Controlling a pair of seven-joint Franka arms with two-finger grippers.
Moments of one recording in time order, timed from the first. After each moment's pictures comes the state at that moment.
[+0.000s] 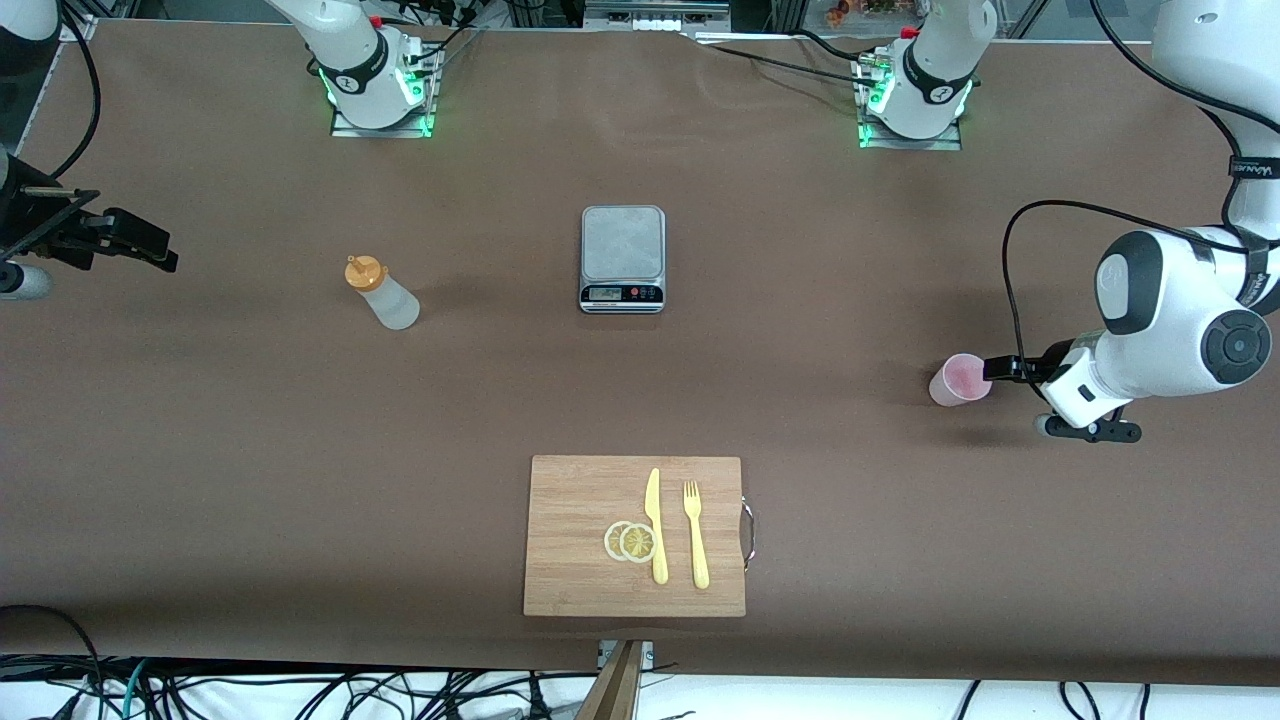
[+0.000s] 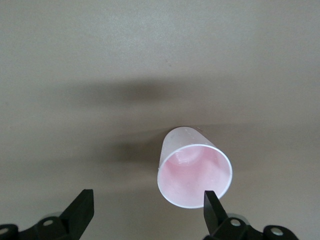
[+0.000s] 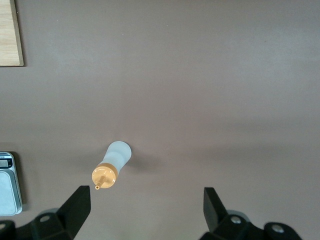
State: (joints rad) left arm 0.18 0.44 -0.10 -1.83 0.00 2.07 0.14; right arm 0.05 0.06 -0.08 -1.59 0.01 1.60 -0.02
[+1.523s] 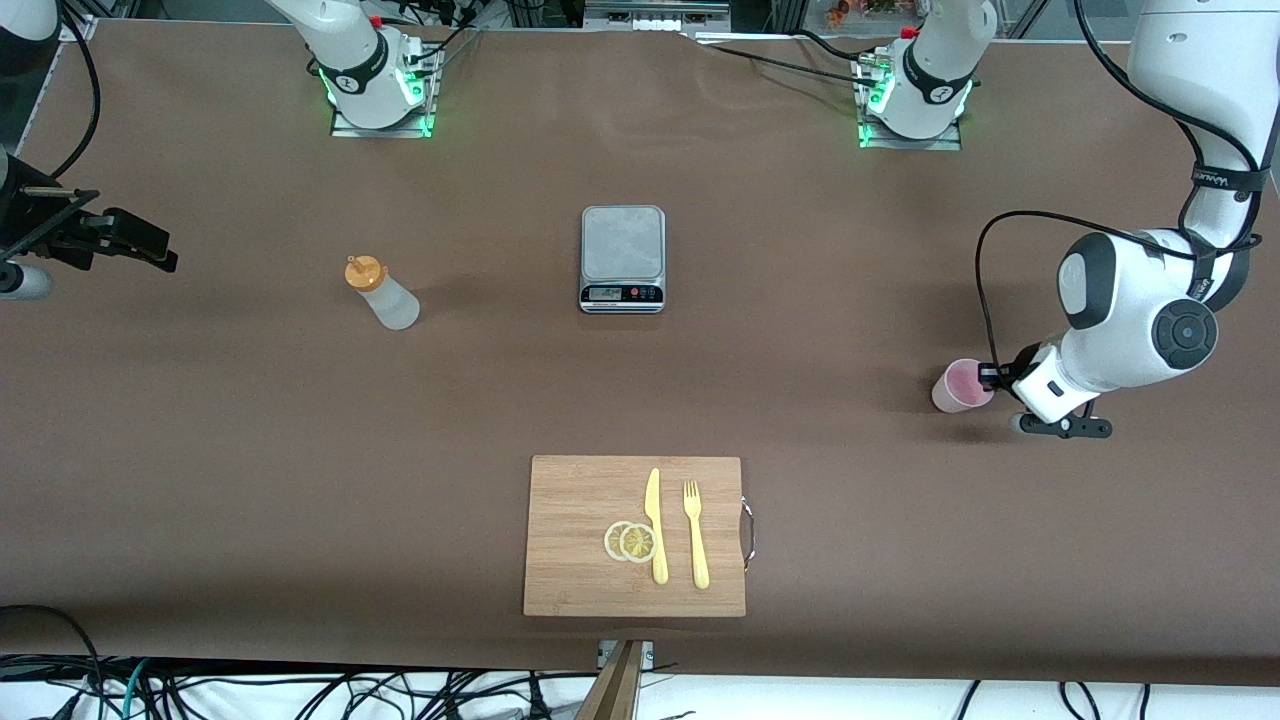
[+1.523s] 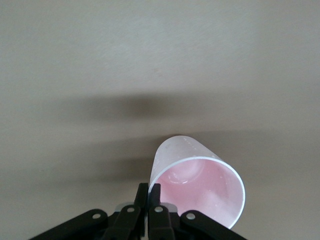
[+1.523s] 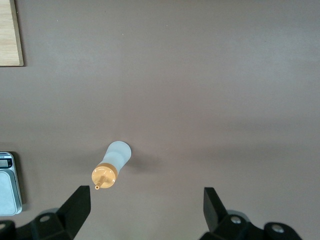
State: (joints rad) left arm 0.13 0.44 -0.12 -1.89 0.00 2.17 0.06; right arm 0.05 0.06 -0.08 -1.59 0.01 1.60 -0.02
